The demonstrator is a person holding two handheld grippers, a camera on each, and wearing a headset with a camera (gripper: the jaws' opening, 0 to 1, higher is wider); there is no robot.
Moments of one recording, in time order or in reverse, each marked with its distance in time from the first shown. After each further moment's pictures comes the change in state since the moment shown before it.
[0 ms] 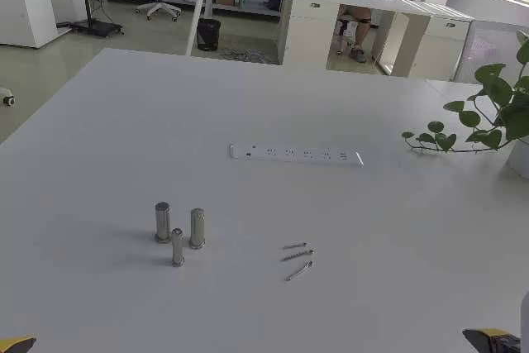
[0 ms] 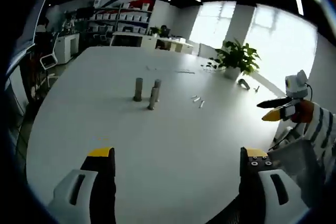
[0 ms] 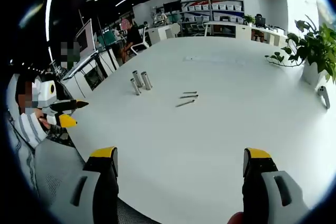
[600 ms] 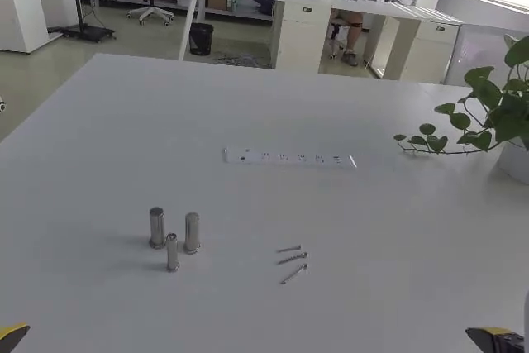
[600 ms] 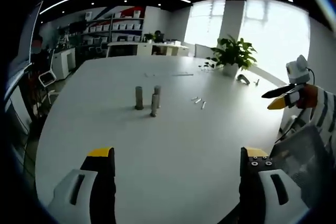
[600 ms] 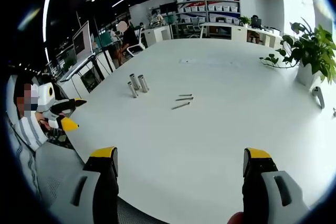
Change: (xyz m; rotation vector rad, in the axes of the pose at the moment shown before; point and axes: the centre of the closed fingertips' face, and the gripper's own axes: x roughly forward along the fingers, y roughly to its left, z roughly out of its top) left arm -0.001 0.000 0.003 0.055 0.012 0.003; right arm -0.006 -0.003 -0.002 0.015 -0.002 -0.014
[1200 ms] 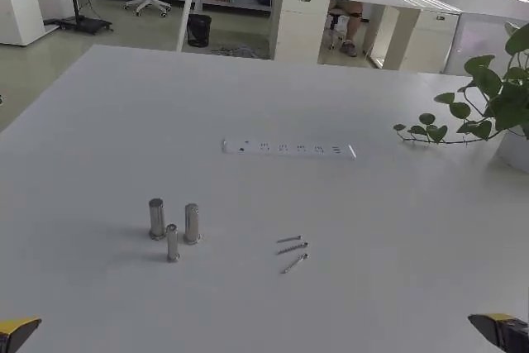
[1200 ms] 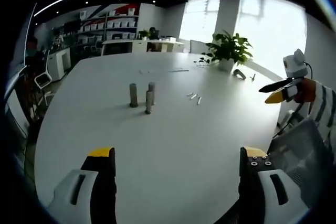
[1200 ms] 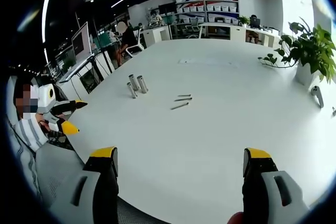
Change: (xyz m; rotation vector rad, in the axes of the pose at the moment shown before) left arm 0.003 -0.007 -0.005 0.026 0.034 -0.031; right arm -0.003 -0.001 0.000 0.005 -0.002 -0.006
